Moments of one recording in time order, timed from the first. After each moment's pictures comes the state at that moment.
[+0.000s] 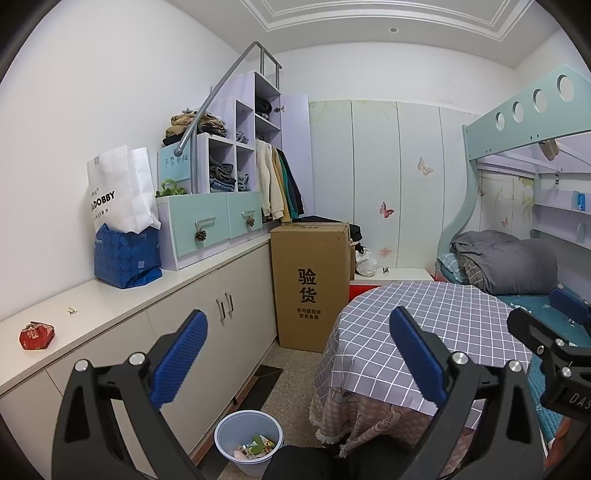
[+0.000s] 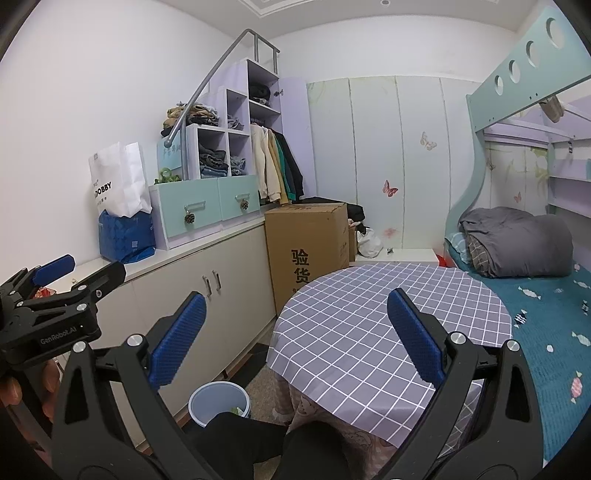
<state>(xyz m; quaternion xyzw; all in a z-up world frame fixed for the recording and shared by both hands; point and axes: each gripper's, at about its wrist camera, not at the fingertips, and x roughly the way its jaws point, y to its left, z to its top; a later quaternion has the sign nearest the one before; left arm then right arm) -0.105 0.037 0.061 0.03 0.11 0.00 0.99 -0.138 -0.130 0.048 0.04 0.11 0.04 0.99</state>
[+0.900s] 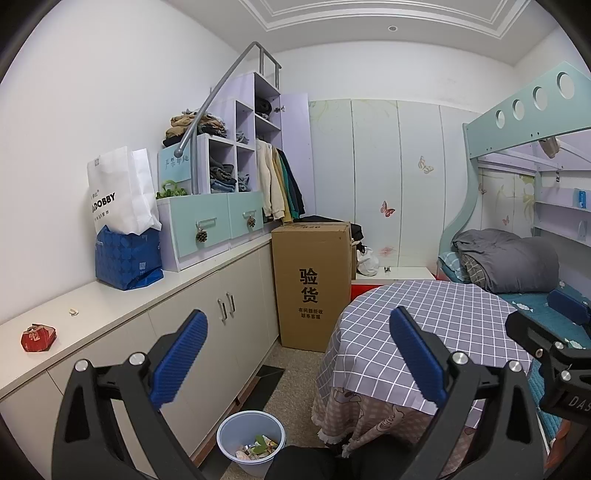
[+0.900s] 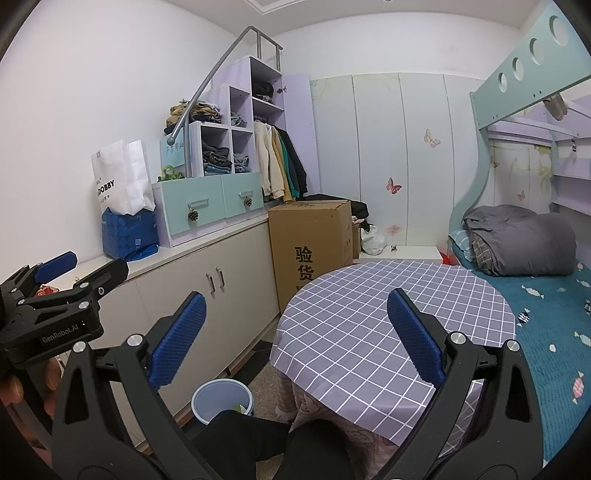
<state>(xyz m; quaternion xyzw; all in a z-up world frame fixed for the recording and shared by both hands) -0.104 0.038 0.058 0.03 0.12 0.00 0.99 -0.137 -0.137 0.046 0.04 0.11 0.04 0.99</state>
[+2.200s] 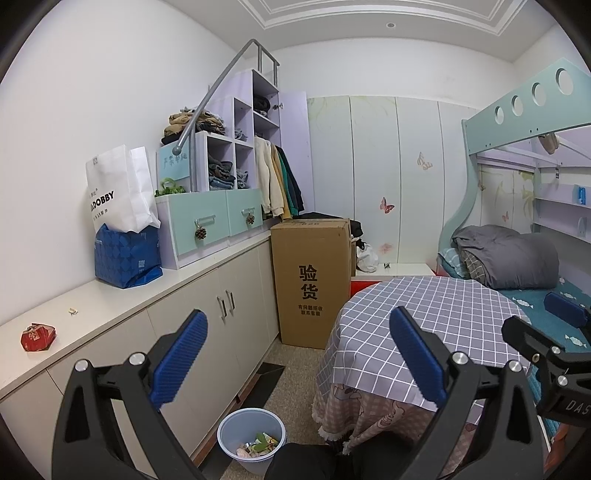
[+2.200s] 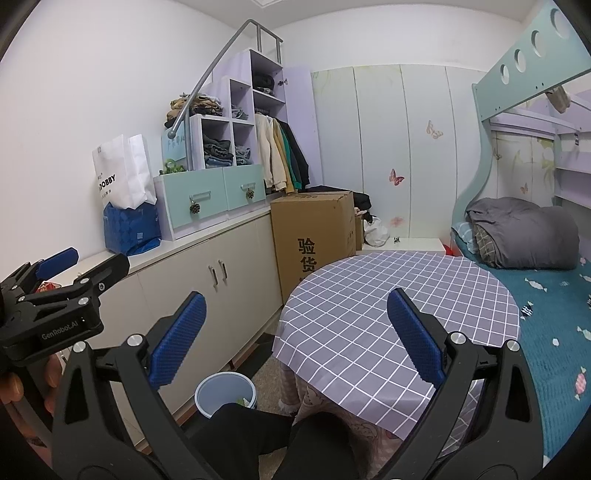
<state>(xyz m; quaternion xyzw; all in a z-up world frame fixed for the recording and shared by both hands) -0.101 0.046 0.058 0.03 0.12 -0.01 0.99 -0.137 -0.150 0.038 0.04 0.13 0.06 0.99</state>
